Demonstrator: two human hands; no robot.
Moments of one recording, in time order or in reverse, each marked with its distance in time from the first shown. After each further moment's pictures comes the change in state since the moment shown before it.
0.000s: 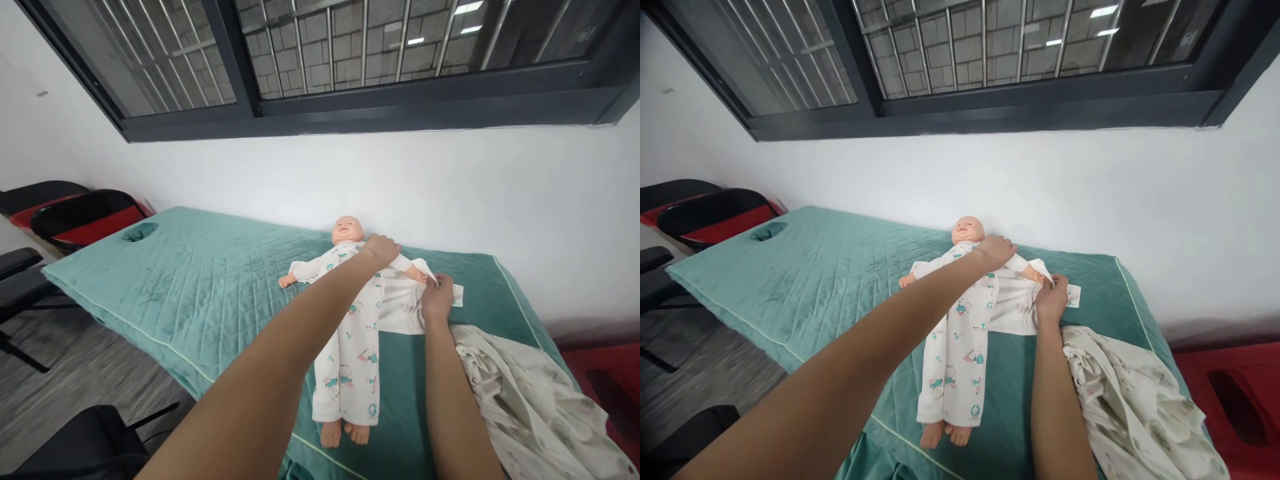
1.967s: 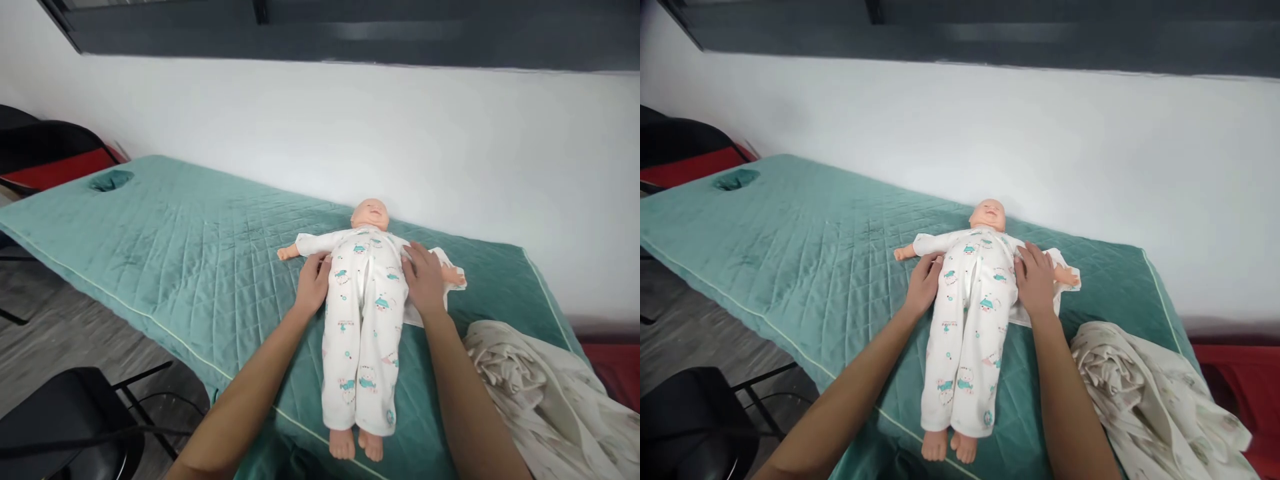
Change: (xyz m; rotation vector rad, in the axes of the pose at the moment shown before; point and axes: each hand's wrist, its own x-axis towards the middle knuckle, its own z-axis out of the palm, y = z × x) left_hand -0.176 -0.017 0.153 -1.282 0.778 -0.783; right_hand -0.048 -0.037 0.035 -0.254 -0.335 -0.799
